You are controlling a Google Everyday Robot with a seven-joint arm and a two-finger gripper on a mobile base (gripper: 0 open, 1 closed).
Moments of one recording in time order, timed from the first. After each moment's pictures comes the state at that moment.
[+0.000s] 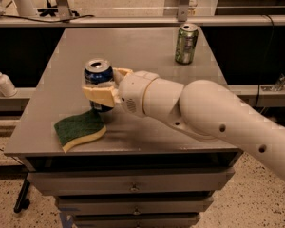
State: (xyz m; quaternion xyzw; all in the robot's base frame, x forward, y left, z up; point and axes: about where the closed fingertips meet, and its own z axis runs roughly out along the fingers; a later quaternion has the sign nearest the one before) arm 0.522 0.096 0.919 -0.34 0.67 0.32 0.57
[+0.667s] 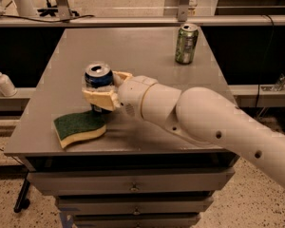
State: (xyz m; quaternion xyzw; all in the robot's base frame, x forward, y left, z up) arm 0.522 0.098 0.905 -0.35 0.67 0.30 0.58
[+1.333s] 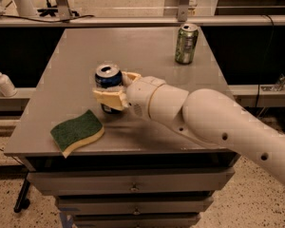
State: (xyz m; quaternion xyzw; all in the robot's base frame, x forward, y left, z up) arm 0.532 0.078 0.901 -0.34 0.68 0.28 0.59
